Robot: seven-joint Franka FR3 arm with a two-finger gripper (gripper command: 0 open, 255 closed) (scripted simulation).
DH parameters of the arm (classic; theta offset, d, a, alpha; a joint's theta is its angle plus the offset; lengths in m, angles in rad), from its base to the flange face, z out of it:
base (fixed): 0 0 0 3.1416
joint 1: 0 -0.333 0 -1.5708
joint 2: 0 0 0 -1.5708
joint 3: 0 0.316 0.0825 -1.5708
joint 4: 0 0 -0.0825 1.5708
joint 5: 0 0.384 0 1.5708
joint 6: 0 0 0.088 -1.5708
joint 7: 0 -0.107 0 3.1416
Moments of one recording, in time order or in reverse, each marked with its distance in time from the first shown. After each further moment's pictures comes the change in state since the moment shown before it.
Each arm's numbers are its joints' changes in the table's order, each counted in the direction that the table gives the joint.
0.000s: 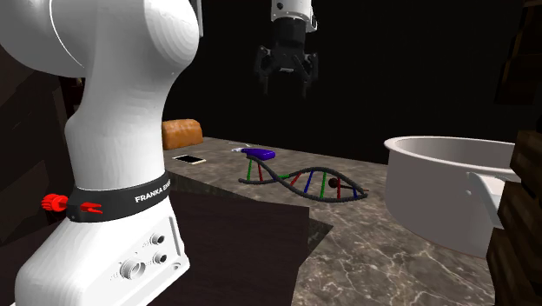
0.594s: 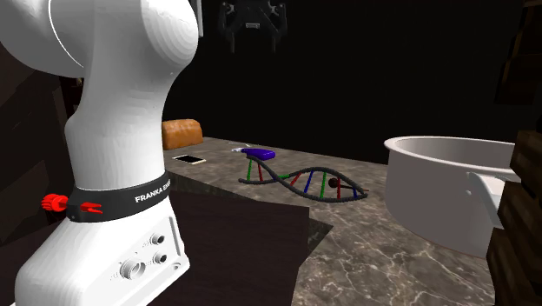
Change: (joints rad) arm 0.025 0.208 0.253 -0.063 0.094 -0.270 -0.327
